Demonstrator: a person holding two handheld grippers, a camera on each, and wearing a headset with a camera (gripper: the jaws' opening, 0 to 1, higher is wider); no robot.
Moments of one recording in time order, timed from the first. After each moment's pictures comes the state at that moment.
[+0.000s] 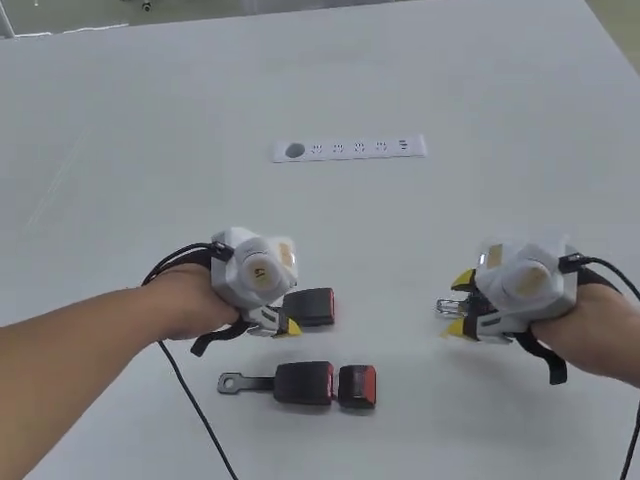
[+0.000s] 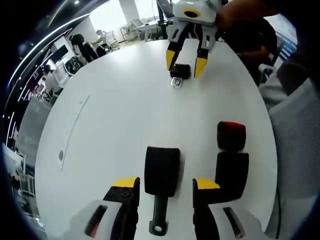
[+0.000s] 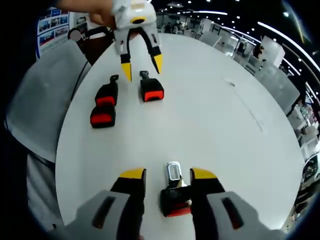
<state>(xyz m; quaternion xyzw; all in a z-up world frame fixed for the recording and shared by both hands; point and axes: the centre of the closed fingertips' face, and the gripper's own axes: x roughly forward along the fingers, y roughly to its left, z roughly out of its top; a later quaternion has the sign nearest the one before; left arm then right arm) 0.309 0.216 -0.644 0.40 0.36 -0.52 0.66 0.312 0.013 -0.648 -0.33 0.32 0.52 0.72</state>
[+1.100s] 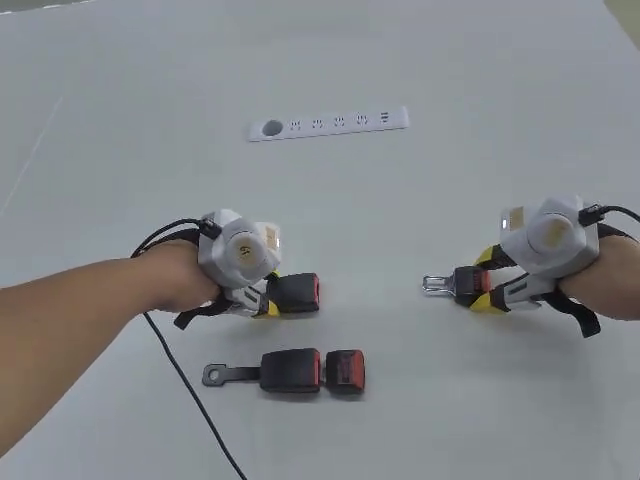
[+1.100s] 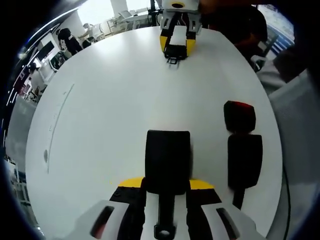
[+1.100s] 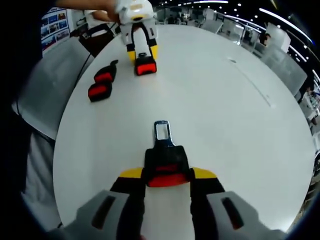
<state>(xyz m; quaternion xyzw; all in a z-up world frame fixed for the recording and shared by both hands) 0.317 0.226 -0.680 0.41 0.40 -0.56 0.60 0.318 -0.030 -0.683 -0.31 0.37 0.55 0.68</state>
